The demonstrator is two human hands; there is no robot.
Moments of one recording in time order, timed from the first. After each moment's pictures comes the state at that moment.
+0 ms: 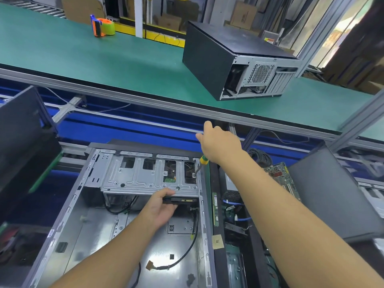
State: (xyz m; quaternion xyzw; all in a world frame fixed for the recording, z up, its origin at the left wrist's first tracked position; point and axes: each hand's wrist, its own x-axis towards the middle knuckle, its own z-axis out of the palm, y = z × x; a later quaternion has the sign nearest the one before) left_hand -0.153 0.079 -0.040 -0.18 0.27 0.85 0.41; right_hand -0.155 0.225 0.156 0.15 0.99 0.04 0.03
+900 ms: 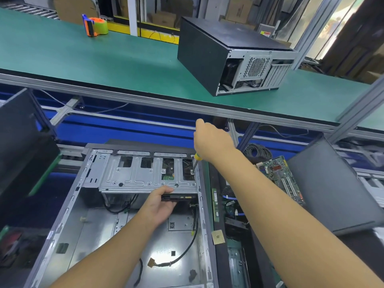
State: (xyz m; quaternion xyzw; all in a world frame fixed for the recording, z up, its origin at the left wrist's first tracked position) left_hand -0.158 0.078 -0.052 -0.18 0.26 0.85 0.41; right_hand -0.152 0.216 0.154 0.13 0.99 -0.01 0.00
